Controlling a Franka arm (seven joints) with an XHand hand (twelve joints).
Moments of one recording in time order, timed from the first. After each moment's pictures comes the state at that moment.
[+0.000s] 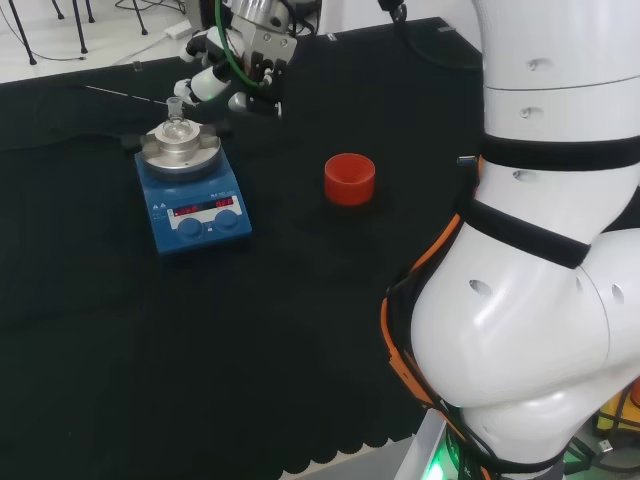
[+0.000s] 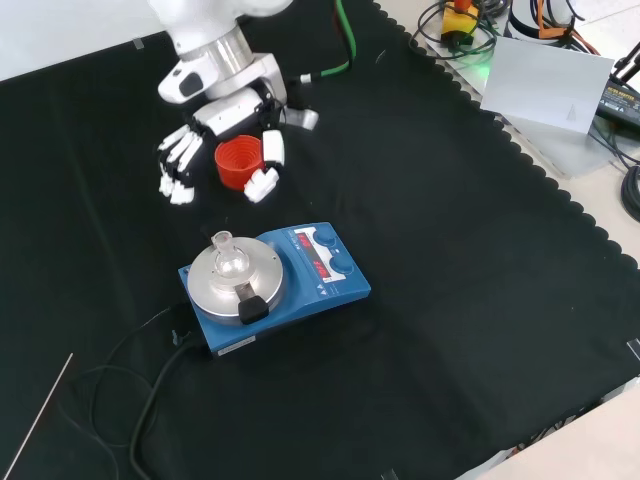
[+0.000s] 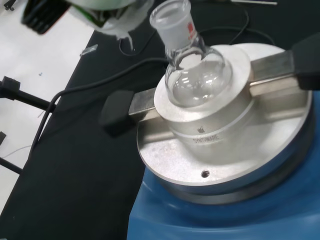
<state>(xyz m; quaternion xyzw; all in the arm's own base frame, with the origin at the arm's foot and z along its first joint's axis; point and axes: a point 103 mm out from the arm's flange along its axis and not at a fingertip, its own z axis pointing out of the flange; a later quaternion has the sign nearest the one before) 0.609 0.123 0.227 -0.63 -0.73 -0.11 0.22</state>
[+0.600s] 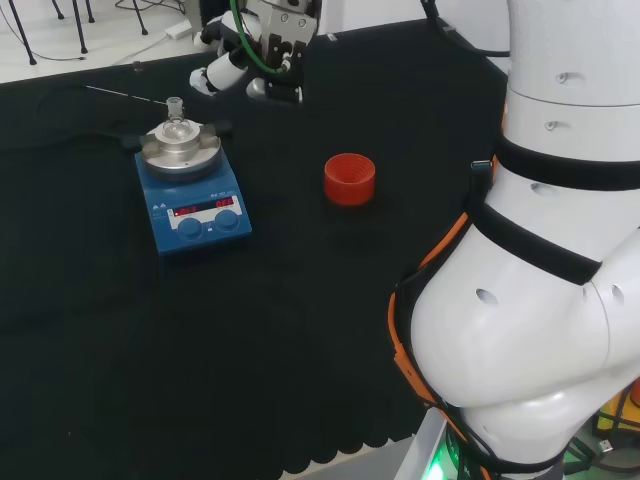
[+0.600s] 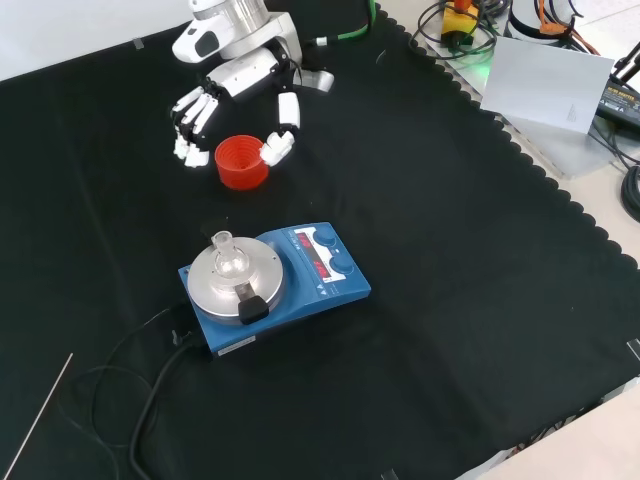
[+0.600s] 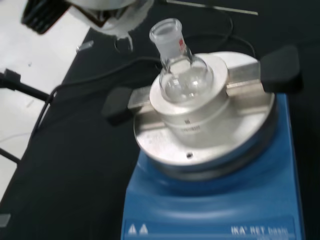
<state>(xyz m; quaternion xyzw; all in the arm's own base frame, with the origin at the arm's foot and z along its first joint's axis) 0.574 0.104 0.260 -0.64 -0.74 -0.08 0.21</state>
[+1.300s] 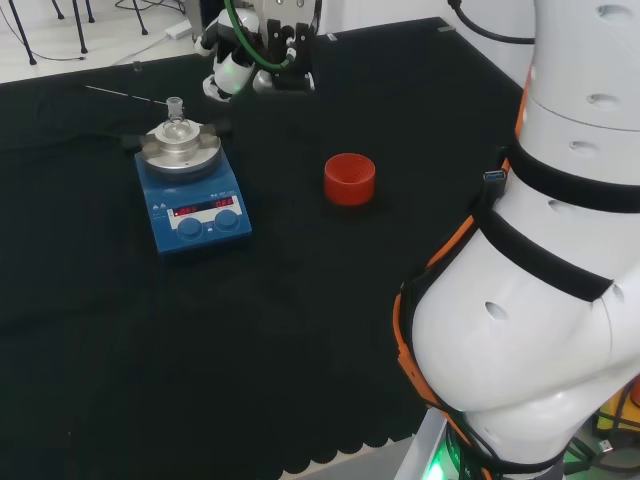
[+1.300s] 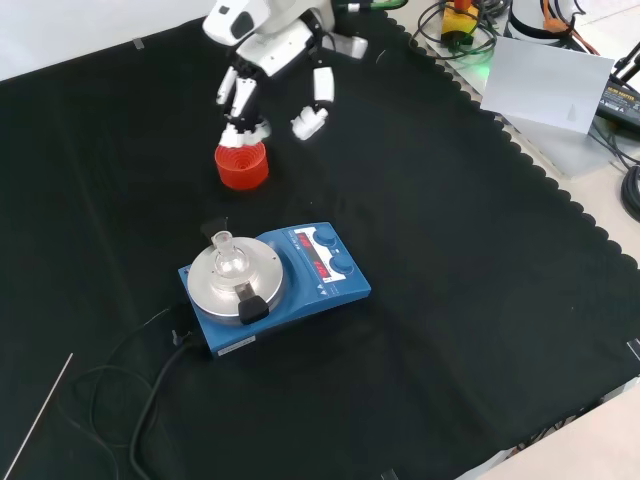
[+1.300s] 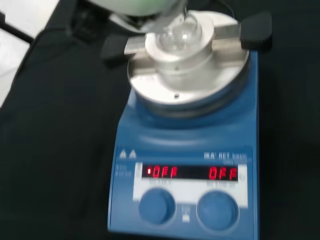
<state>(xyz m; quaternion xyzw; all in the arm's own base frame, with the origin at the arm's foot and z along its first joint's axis) 0.518 0.108 0.297 -0.64 -0.74 0.01 0.20</state>
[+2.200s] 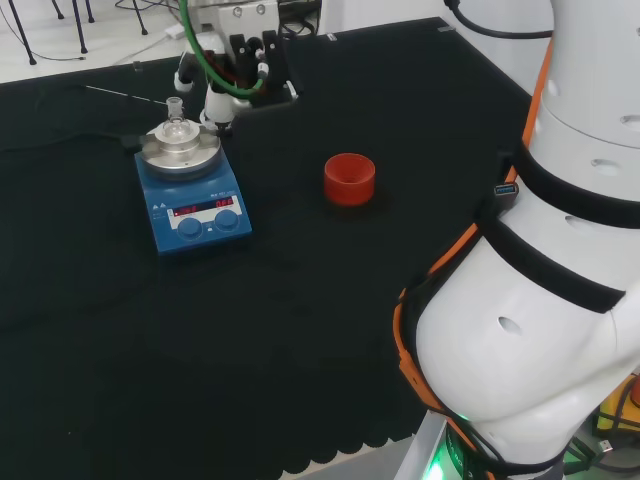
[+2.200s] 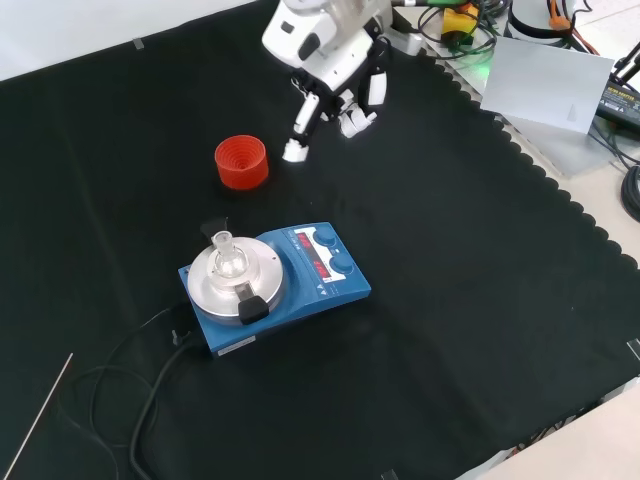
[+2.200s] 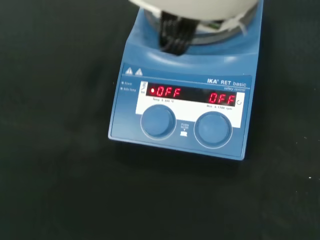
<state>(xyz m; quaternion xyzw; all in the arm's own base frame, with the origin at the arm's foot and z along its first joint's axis) 0.461 0.153 0.304 -0.63 -0.75 0.13 0.16</state>
